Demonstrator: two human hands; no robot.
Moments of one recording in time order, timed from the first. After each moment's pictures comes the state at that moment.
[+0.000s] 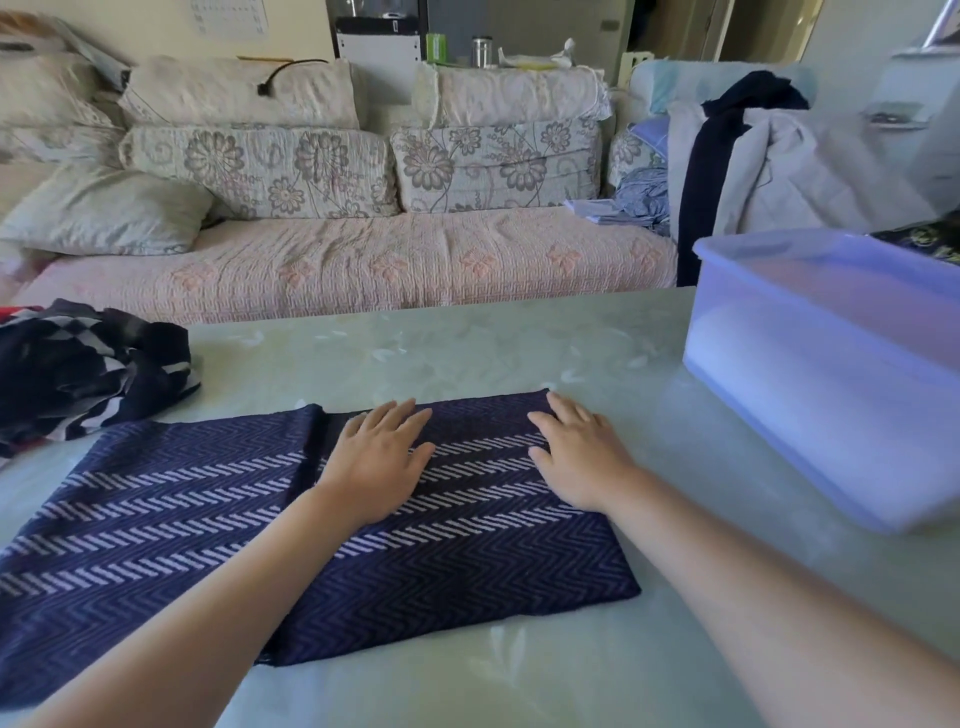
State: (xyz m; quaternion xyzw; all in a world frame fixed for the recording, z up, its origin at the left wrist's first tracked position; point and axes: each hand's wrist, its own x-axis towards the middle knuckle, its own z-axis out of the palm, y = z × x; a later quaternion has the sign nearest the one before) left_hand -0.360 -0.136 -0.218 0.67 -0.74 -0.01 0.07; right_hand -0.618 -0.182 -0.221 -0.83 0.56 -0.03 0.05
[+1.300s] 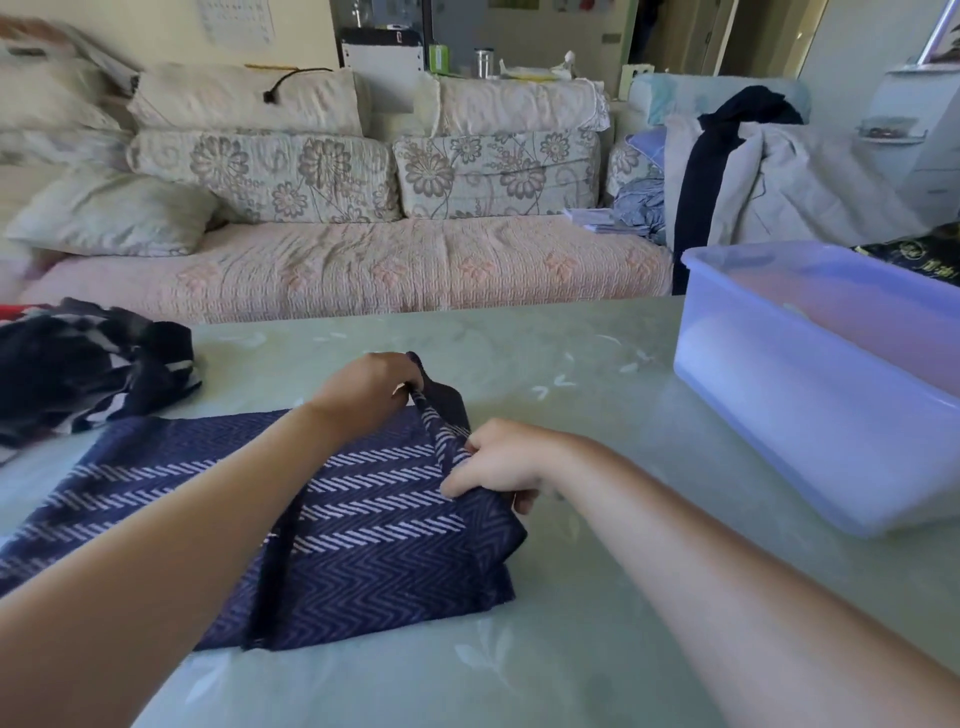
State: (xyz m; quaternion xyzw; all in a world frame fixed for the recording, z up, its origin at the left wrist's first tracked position) left_hand -0.351 -0.182 -0.158 0.53 -0.83 0.02 0.19; right_hand -0.567 -0.128 -0.133 -0.71 0.54 -0.01 0.45
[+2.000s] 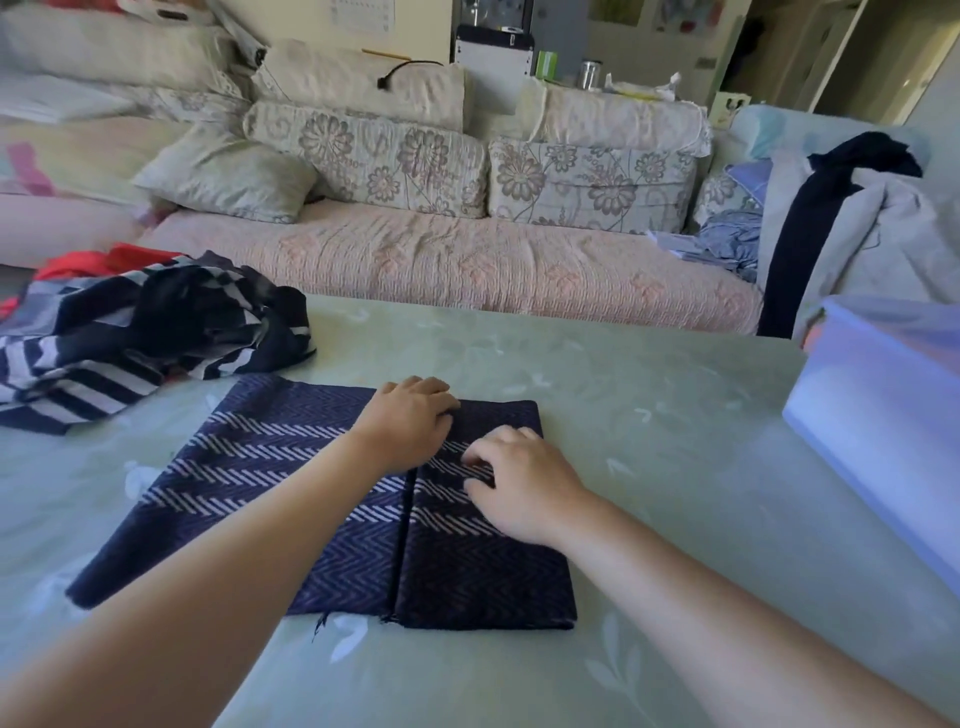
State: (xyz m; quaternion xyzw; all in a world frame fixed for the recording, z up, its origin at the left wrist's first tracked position) left_hand -0.264 -0.135 -0.200 0.65 -0.75 0.01 0.11; right_hand -0.459 -0.105 -0.178 -0.88 0.46 -0.05 0.09
